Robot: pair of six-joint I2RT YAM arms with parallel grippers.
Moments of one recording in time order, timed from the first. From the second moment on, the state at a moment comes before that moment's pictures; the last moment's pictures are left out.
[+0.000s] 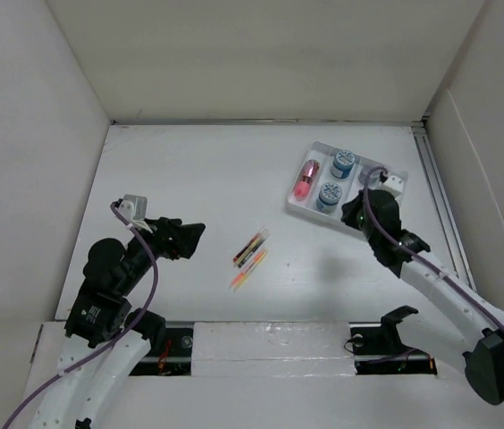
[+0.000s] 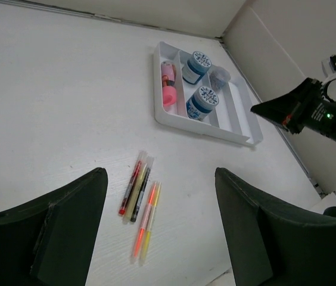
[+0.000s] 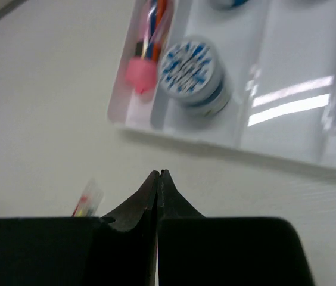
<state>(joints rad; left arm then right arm) -0.39 0.36 0.70 -0.43 0.15 -0.47 0.38 1.00 0.68 -0.13 0.34 0.66</state>
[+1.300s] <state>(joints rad) -0.39 0.28 0.69 -0.42 0.21 -0.47 1.29 1.90 1.14 -0.36 0.78 1.12</state>
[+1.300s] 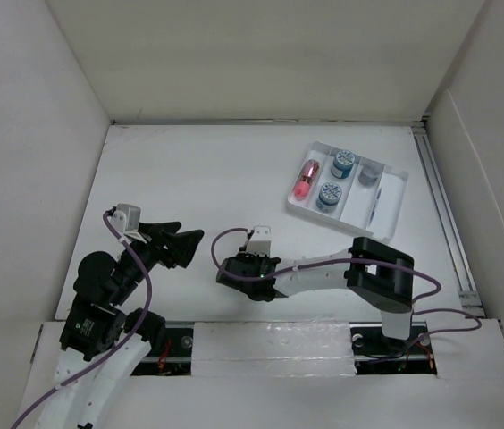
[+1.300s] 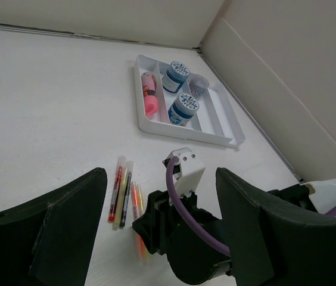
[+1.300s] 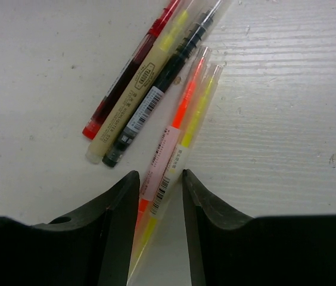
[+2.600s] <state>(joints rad) -0.39 0.27 0.68 -0.42 0.22 -0.47 1.30 1.64 0.90 -0.49 0.88 1.38</state>
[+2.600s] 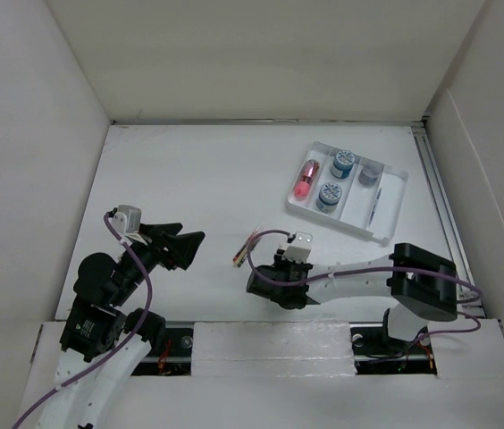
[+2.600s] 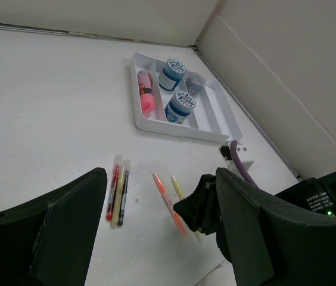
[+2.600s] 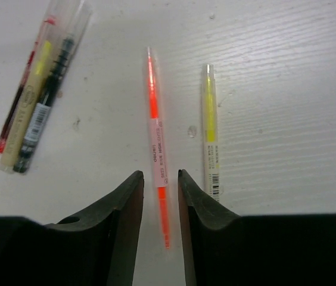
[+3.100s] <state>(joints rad) -0.39 0.27 0.68 -0.42 0.23 -0.47 1.25 1.52 0.69 -0.59 0.92 1.64</state>
